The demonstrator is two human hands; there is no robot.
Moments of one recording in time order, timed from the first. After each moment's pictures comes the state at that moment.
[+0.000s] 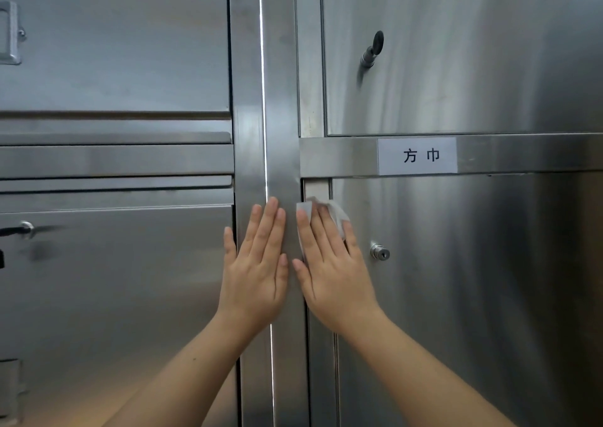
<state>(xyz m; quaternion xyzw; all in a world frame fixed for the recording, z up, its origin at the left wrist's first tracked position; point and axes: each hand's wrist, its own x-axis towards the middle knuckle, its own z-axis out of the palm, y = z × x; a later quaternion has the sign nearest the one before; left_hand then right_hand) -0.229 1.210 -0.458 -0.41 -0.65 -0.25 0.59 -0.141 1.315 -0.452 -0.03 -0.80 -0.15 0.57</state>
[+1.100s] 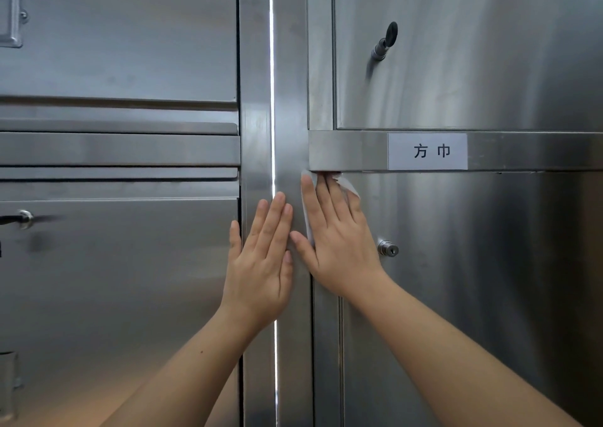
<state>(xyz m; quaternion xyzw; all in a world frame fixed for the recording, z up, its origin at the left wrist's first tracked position) -0.233 1.209 -0.462 -0.43 -0.63 -0.27 0.58 -0.149 1.317 -0.420 -0.01 -0.79 -0.17 0.59</state>
